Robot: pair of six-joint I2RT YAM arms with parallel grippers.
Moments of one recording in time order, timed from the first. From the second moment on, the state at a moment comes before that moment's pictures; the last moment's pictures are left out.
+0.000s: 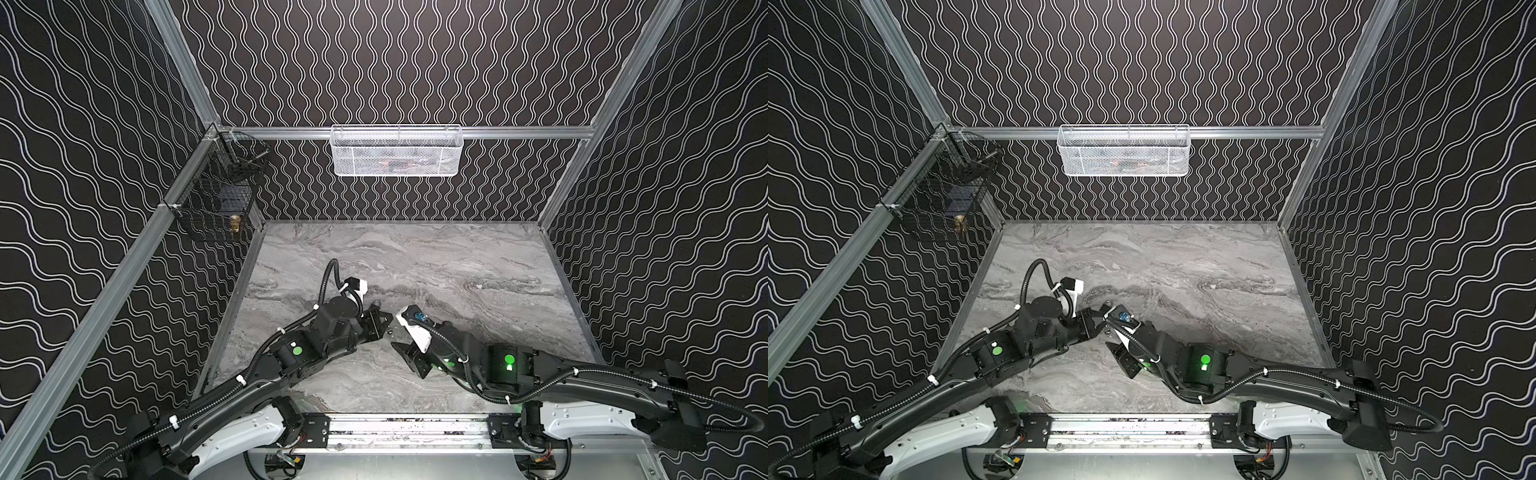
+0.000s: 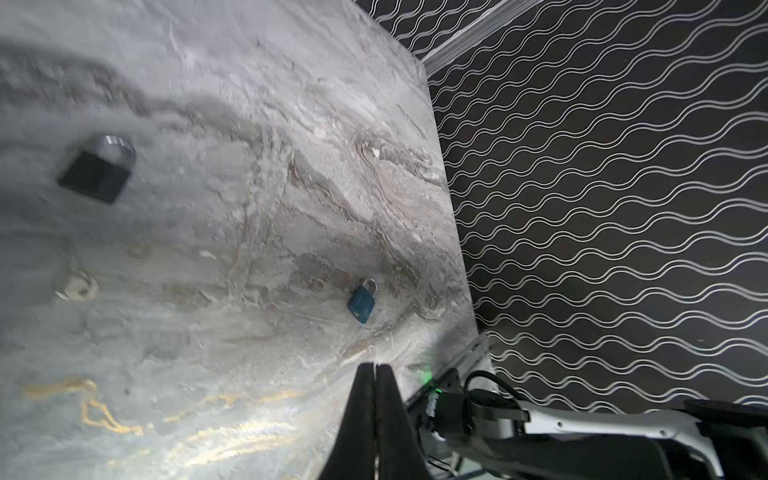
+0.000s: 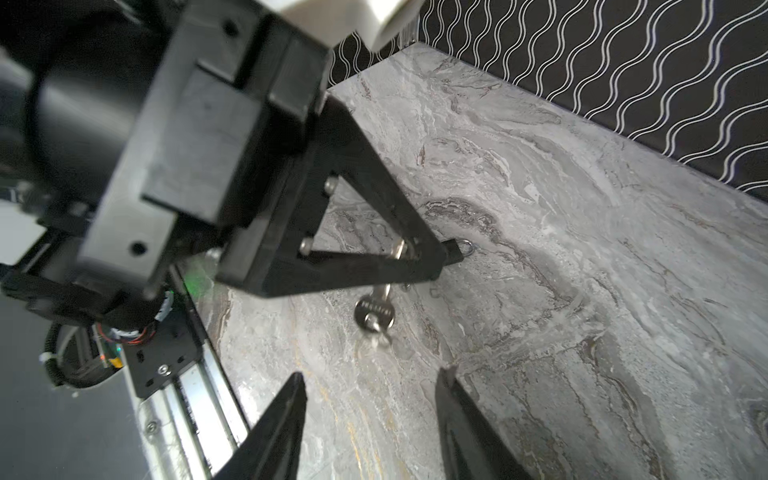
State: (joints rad) left arm -0.86 0.90 0.76 -0.29 0.02 -0.94; right arm 1.29 1.11 0.93 -0.35 0.32 0.28
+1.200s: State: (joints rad) left arm -0.85 0.90 0.71 0.15 0.17 -0.65; right arm 0.82 0.99 0.74 0.10 -0.57 0.71
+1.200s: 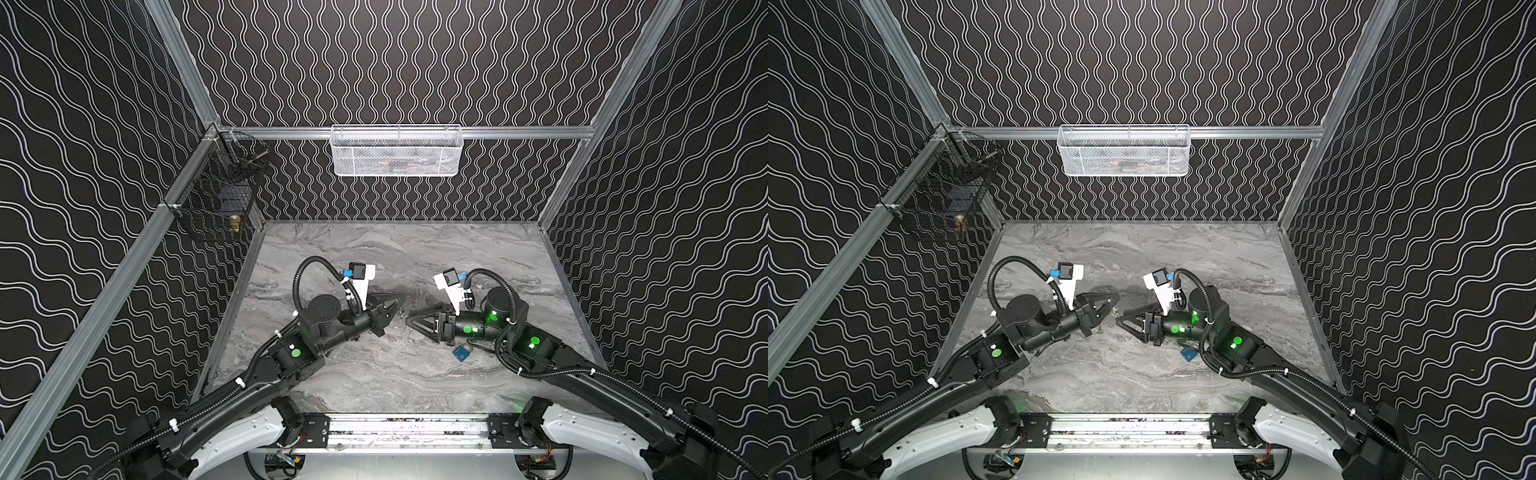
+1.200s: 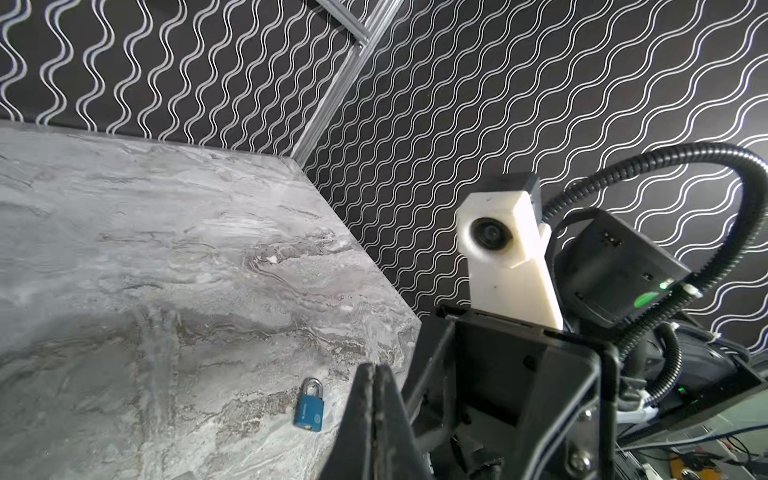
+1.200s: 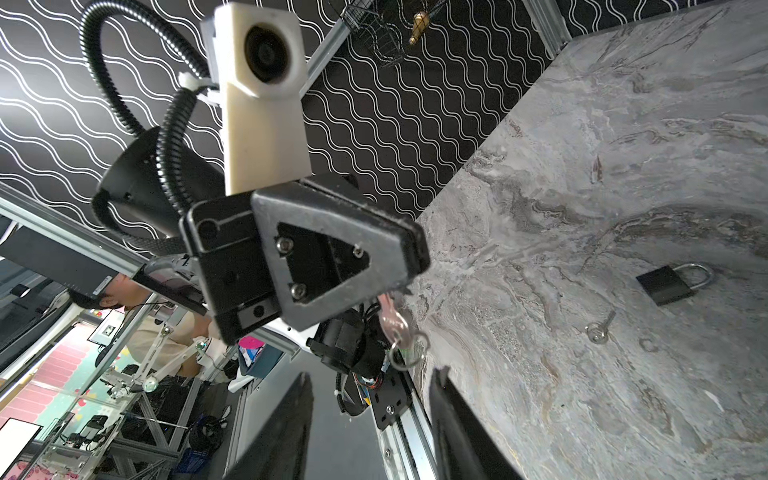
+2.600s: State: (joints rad) left arm -0.85 0.92 0.71 0.29 0.22 -0.69; right arm 0.75 1.06 0.76 0.25 -0.73 0.79
